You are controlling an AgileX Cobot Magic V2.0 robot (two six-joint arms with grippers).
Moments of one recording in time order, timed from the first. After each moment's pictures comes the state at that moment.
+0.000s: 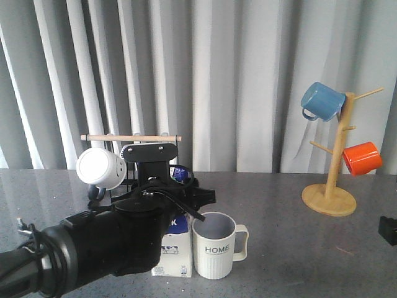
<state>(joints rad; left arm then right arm) -0.68 1.88 -1.49 -1.76 -0.55 1.42 0.08 0.92 -0.74 -0.18 -0.04 0.06</state>
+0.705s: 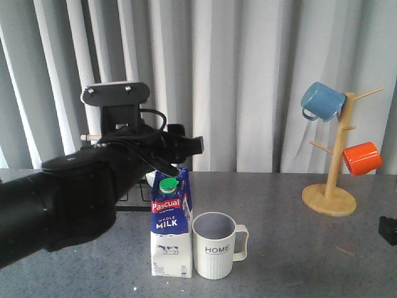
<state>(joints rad) -0.68 1.64 -1.49 -1.78 -0.50 1.56 0.08 0.92 -0.74 -0.18 -0.04 0.06</state>
